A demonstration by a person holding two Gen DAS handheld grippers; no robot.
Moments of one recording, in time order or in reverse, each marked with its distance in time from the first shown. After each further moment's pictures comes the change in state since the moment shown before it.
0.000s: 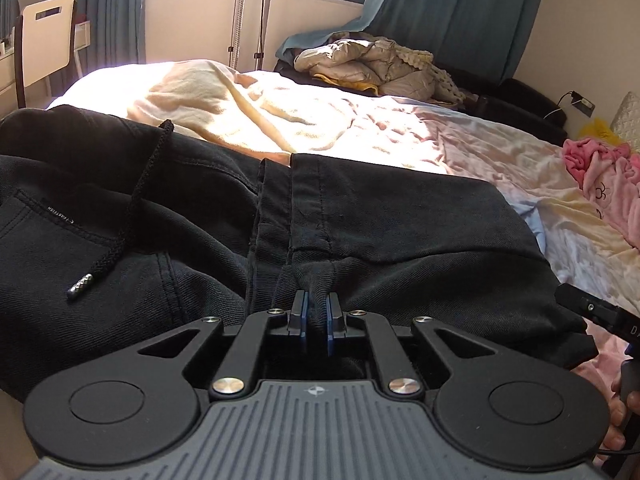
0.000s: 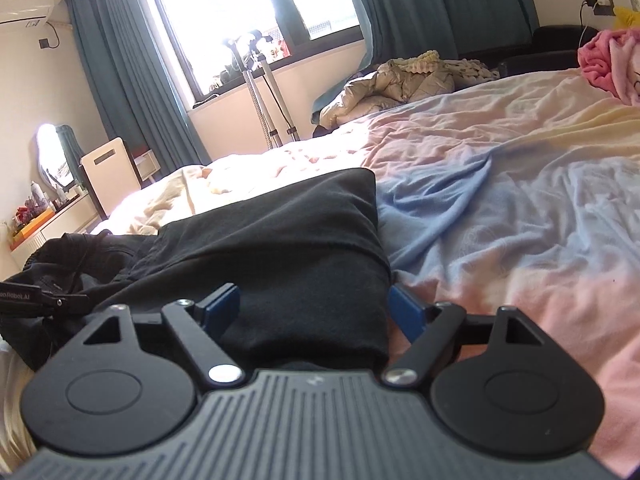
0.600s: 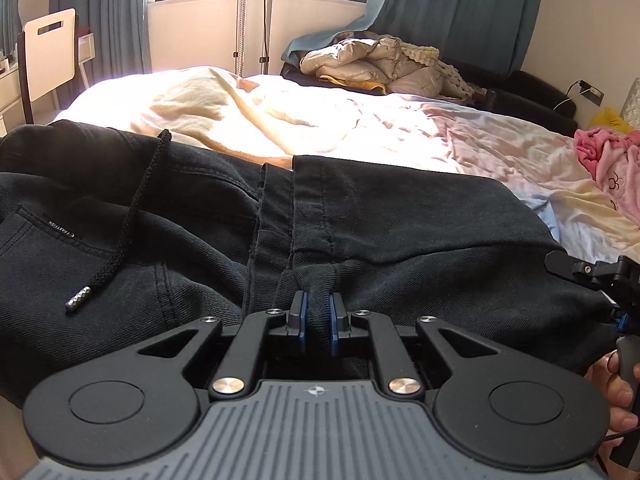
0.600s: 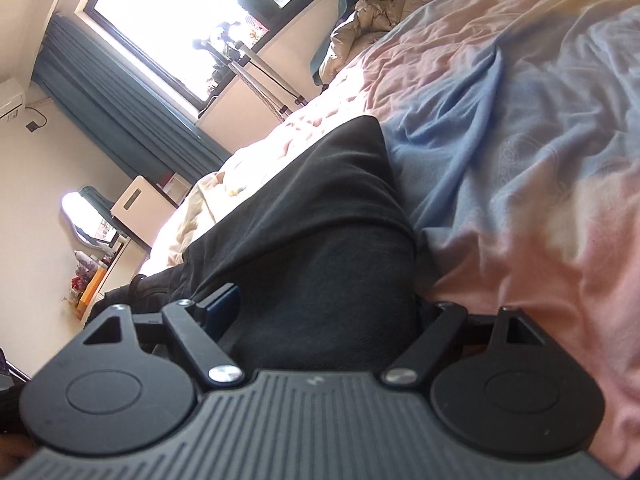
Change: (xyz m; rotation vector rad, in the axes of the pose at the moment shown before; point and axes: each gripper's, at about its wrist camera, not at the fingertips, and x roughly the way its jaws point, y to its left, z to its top) left arm 0.006 -0.007 0.002 0.019 -0.013 0.044; right arm 0.039 -0.018 0.010 0.274 0.082 0.203
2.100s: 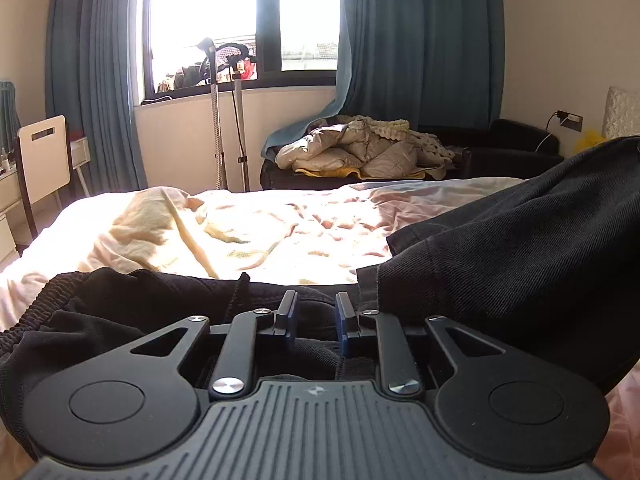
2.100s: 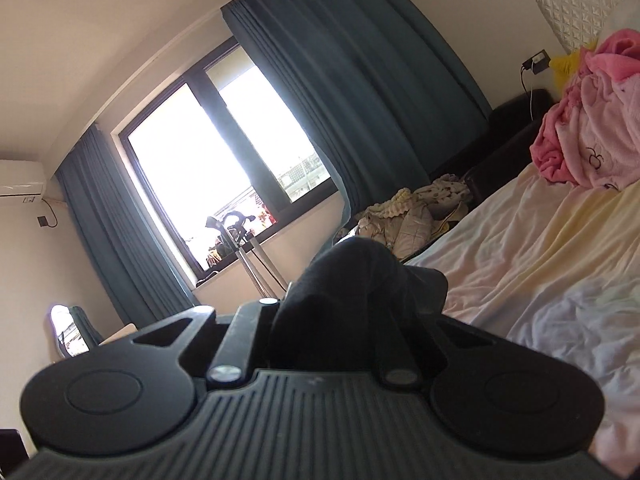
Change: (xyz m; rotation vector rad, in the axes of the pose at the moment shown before) left arm -0.011 -0.145 0.032 0.116 -0.238 0.000; right arm -0.161 0.034 0.094 -0.155 -0.599 -0.119
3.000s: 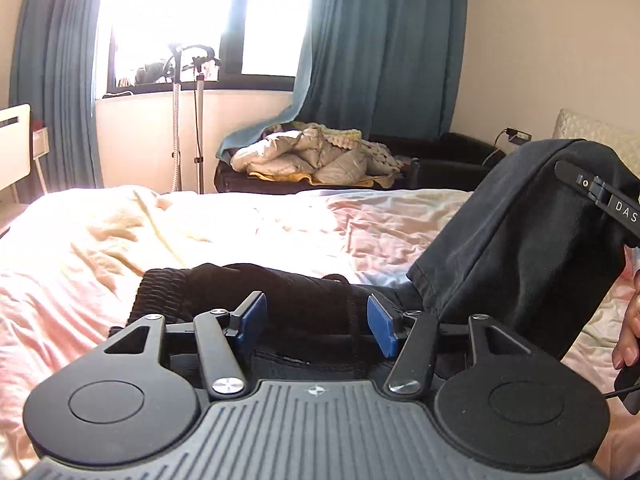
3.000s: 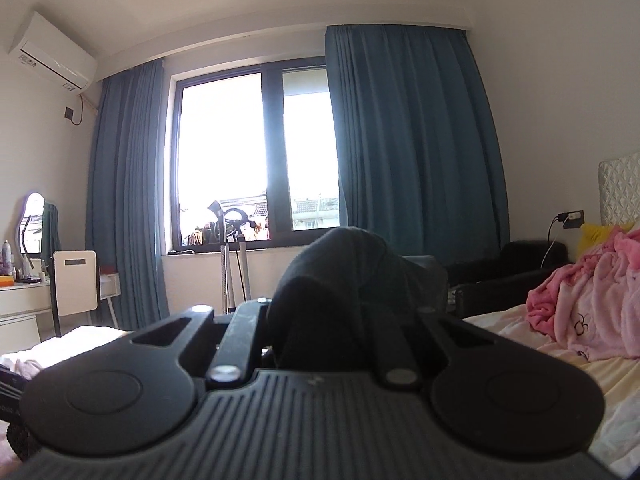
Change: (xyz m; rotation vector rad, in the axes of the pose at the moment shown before) left arm -0.070 0.064 -0.019 -0.034 -0.067 -0.092; right arm -0.010 0.036 -0.023 -0.551 -0.071 0.005
